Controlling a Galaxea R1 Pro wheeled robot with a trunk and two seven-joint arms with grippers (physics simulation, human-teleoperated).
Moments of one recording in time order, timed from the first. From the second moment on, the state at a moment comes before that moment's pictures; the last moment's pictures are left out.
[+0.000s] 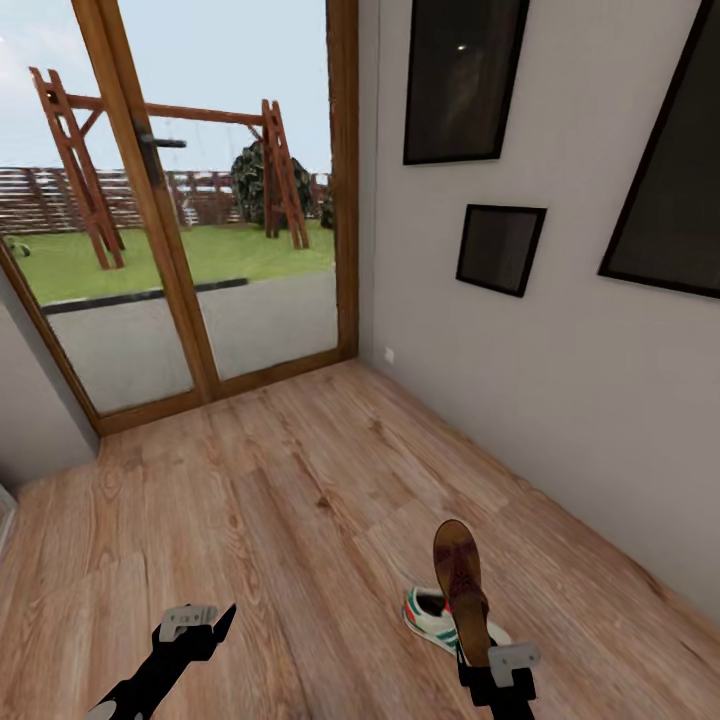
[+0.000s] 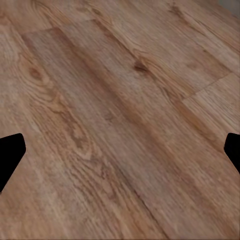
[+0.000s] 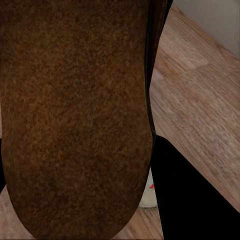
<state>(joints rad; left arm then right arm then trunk) -0.23 0.10 0.20 -0.74 0.09 -0.19 -0.38 -0.25 0.01 0.04 -0.46 0.18 -0.49 -0.18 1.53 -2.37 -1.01</state>
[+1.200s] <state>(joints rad) -0.23 0.10 0.20 -0.74 0.09 -0.19 -0.38 -0.25 0.01 0.04 -0.46 0.18 -0.49 -0.18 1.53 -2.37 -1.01</state>
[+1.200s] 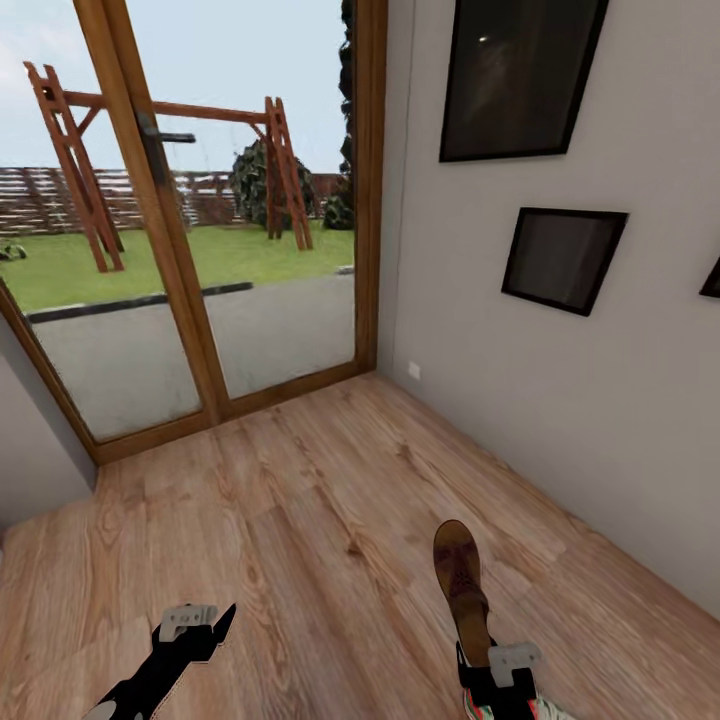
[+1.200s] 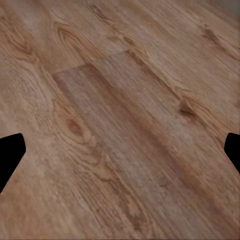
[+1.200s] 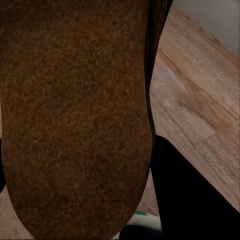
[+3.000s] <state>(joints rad) -0.23 0.10 0.20 -0.74 0.09 -0.19 -0.38 -0.25 0.01 0.04 -0.46 0.18 -0.49 -0.18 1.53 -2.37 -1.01</state>
